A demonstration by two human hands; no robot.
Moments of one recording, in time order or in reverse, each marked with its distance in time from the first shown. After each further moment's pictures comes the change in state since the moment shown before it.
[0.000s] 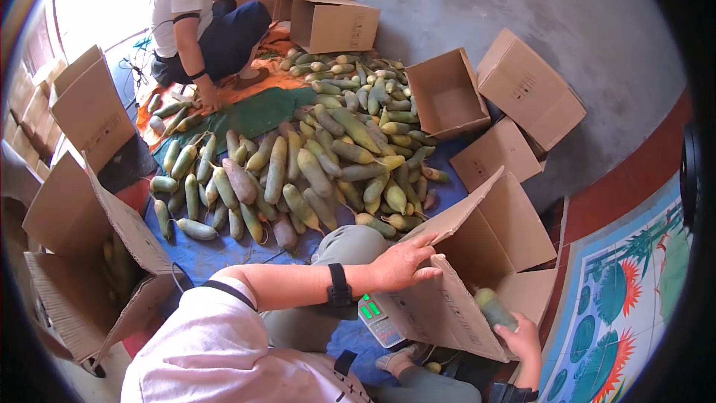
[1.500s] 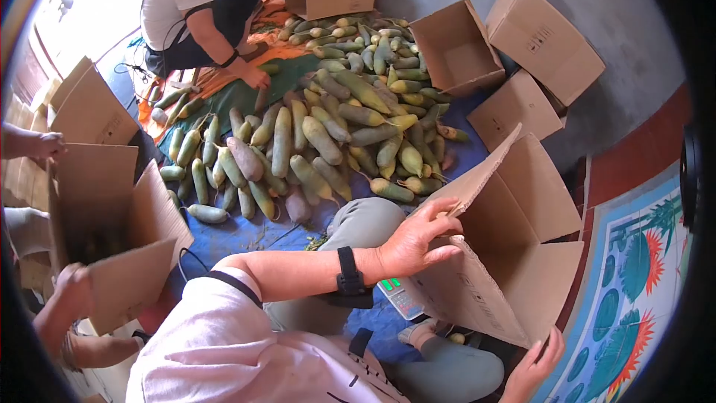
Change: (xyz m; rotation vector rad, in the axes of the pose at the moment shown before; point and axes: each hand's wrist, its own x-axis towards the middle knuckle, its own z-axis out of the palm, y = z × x) left_hand -0.005 0.013 -0.001 -0.140 0.115 0.133; right_hand -0.098 -0.024 0.018 -0.216 0.779 -0.321
